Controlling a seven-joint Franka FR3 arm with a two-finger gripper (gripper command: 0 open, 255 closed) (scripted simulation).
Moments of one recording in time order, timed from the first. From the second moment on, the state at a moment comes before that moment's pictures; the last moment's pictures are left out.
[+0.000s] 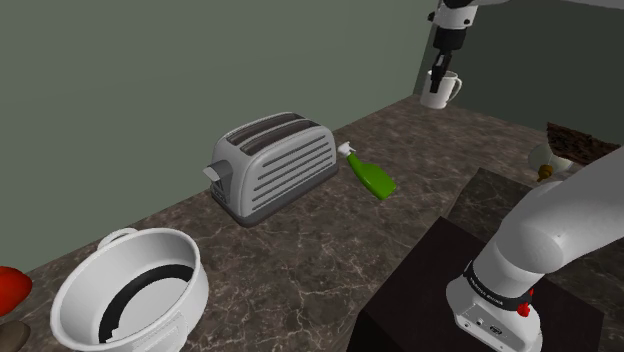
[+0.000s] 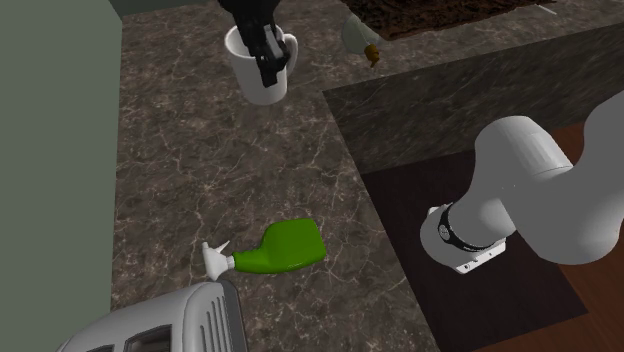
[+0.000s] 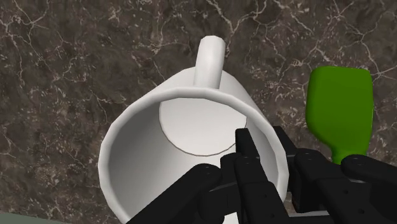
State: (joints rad) arm -0.07 -0.35 -0.36 -1.97 -0.18 1.65 -0.66
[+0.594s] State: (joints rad) arm -0.06 -0.36 -0.33 -1.88 -0.18 1.55 -0.64
